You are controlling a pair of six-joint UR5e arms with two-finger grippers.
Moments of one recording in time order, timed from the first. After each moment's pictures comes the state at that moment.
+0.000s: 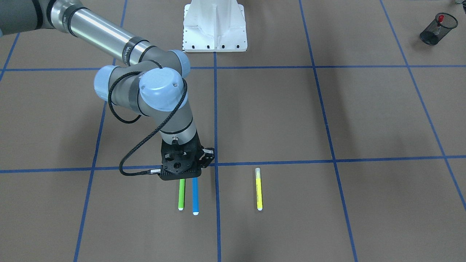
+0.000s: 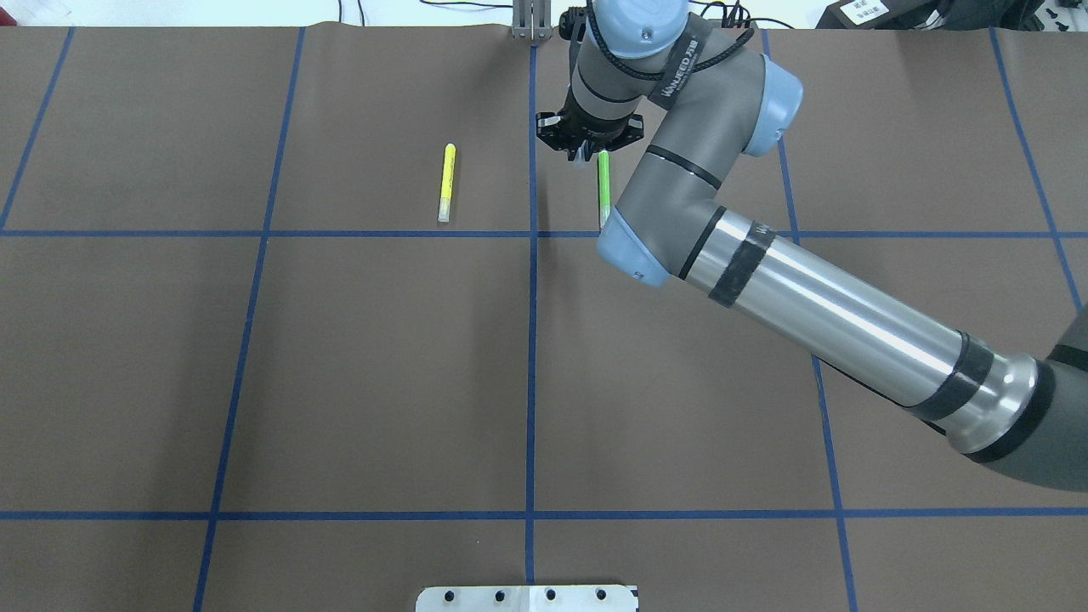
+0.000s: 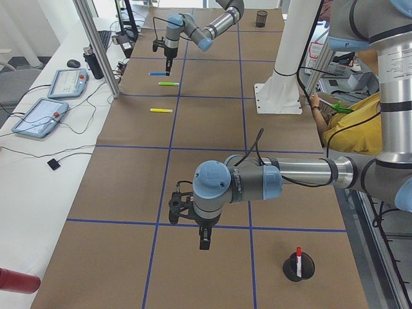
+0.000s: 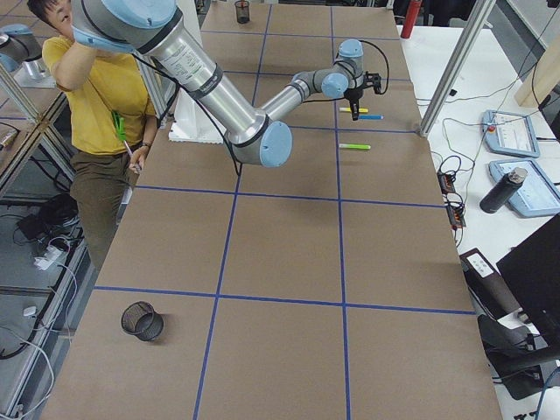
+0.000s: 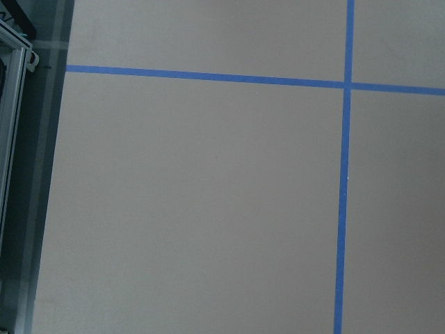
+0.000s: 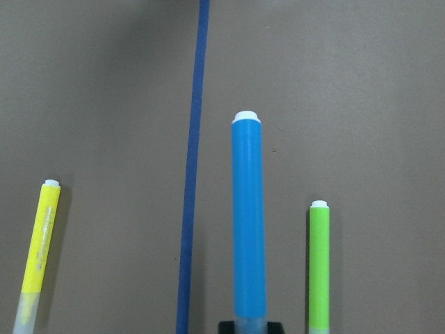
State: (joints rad) left arm -1.71 -1.38 -1.80 -1.50 -2.32 0.15; right arm 0.77 -0.68 1.29 -1.33 1.94 1.03
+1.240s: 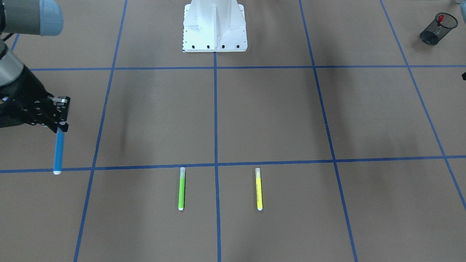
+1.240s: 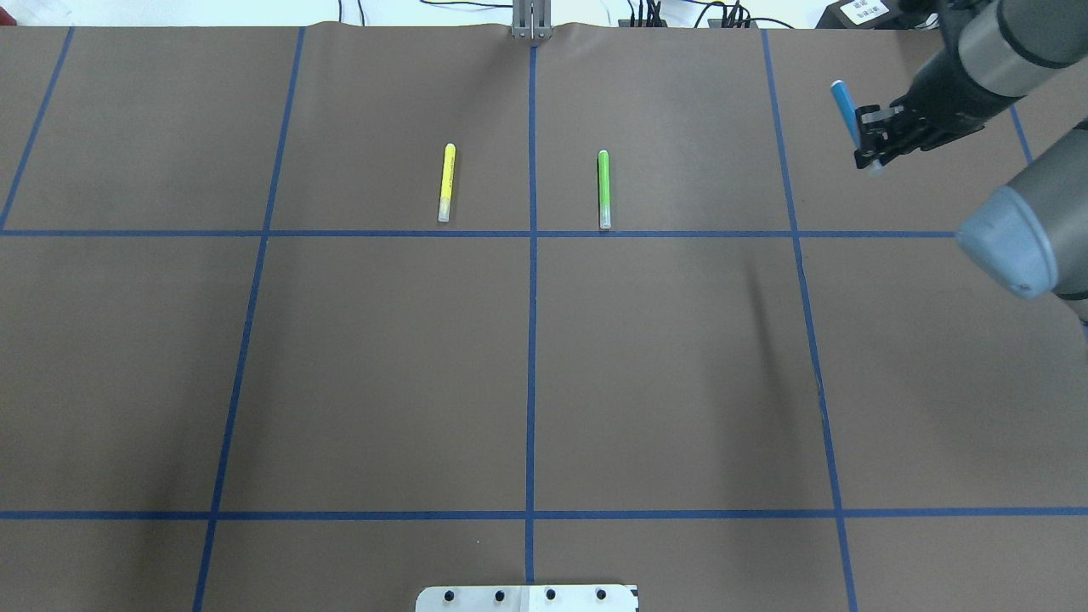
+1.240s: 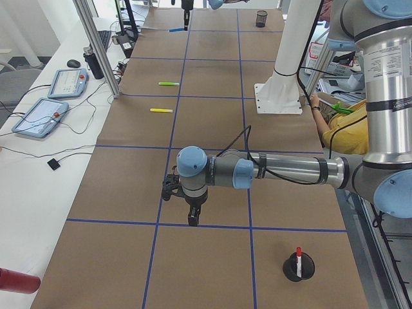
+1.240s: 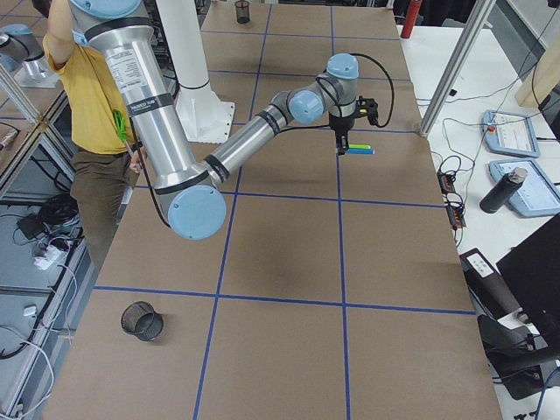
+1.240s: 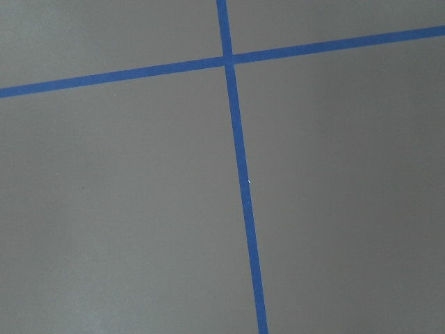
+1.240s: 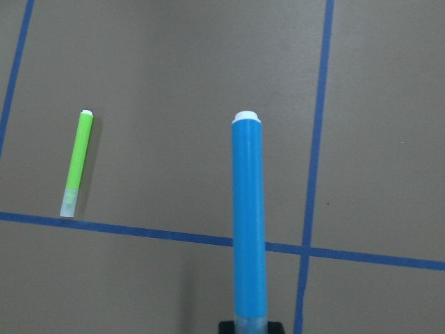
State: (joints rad) left arm -1.50 -1.40 -1.79 -1.58 -2.33 0.04; right arm 1.11 -1.25 1.92 -1.64 2.20 0.65
